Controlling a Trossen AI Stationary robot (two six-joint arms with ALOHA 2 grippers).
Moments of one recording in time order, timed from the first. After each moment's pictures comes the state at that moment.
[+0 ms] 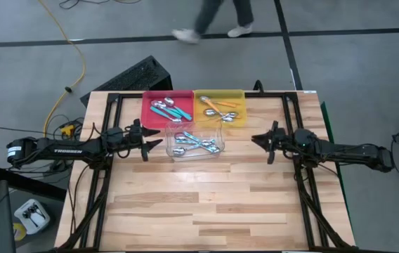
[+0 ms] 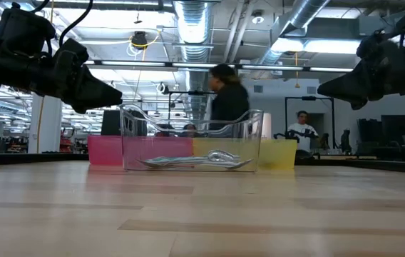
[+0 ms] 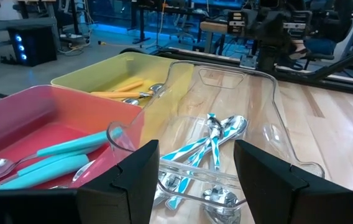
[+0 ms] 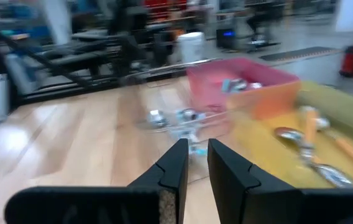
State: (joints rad) left arm 0.29 0.74 0.01 0.57 -0.04 -0.10; right arm -0.20 0.25 0.00 0.15 0.10 0.12
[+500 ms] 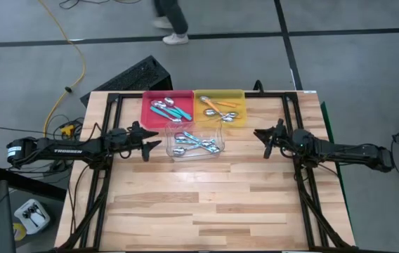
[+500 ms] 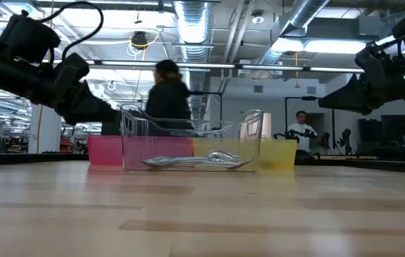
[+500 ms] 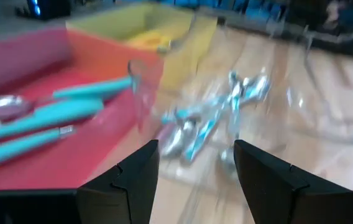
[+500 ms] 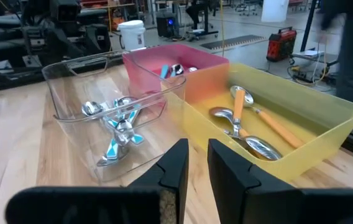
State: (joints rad) left arm 0.29 0.74 0.01 0.41 -0.10 -0.17; right arm -0.20 0.25 0.00 0.07 0.29 0.13
